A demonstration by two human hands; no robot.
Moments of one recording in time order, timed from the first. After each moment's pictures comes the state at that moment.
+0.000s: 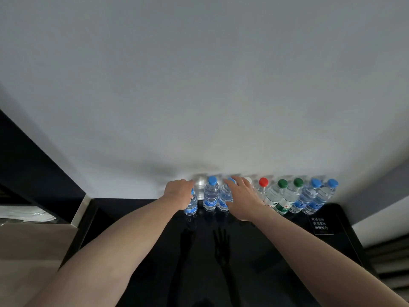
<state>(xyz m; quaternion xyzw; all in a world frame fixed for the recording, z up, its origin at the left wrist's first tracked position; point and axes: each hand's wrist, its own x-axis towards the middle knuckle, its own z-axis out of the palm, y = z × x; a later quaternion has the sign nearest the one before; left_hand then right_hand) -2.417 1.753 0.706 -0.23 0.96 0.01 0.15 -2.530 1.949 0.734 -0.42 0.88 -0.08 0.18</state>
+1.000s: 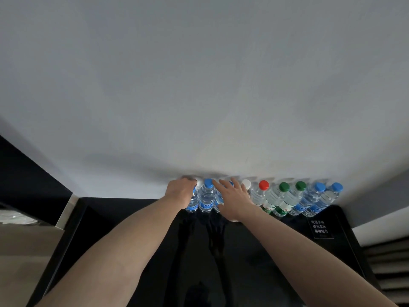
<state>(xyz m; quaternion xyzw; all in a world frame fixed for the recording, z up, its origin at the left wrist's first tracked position) -2.458 1.743 0.675 -0.23 0.96 0.05 0.13 -2.555 1.913 0.695 -0.45 0.87 -0.01 0.20</state>
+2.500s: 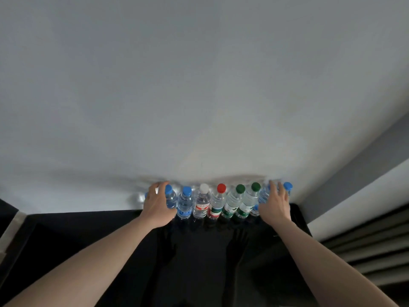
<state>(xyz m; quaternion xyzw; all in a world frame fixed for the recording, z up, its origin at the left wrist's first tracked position) -2.466 1.814 0.667 -0.33 0.87 0.37 0.00 -2.666 2.102 0.705 -0.11 0.97 -0.17 0.12</state>
